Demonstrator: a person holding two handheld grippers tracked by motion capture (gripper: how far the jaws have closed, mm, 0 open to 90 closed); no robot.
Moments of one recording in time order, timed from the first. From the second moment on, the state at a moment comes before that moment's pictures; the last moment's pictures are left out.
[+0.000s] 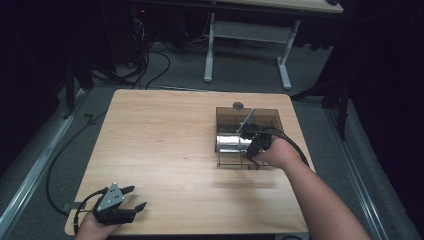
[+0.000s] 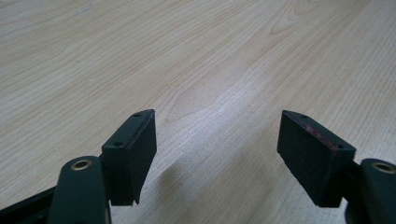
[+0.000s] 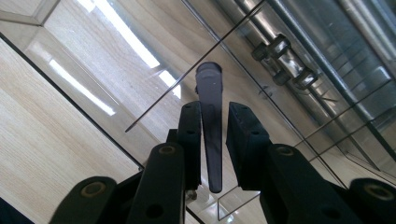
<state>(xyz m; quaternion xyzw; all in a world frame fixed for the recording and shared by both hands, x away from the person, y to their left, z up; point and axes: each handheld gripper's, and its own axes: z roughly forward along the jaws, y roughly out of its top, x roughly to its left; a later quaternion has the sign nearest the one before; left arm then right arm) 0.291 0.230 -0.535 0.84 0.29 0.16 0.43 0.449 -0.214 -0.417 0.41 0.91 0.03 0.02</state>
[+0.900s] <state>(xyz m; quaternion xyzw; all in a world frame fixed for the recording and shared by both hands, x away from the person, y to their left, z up) 0.292 0.231 -0.535 0.84 0.30 0.17 0.43 0.385 -0.239 -0.403 0.44 0.89 0.10 0.03</state>
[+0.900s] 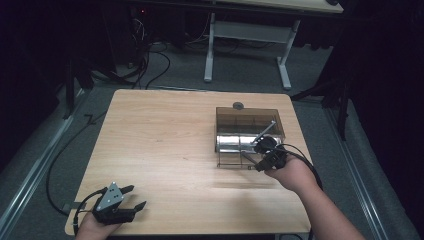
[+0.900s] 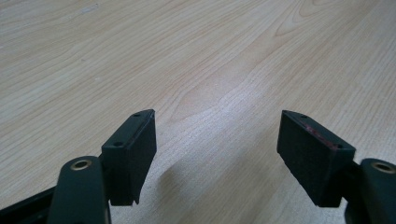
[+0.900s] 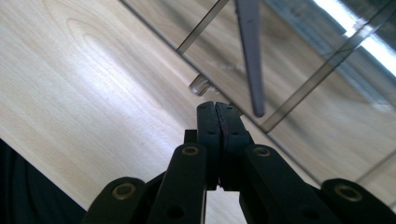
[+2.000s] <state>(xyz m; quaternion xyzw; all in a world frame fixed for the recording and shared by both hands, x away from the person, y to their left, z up) 0.292 0.234 -0.534 0.83 0.31 0.17 0.44 0.345 -0.236 -0.478 0.44 0.87 0.19 0.07</state>
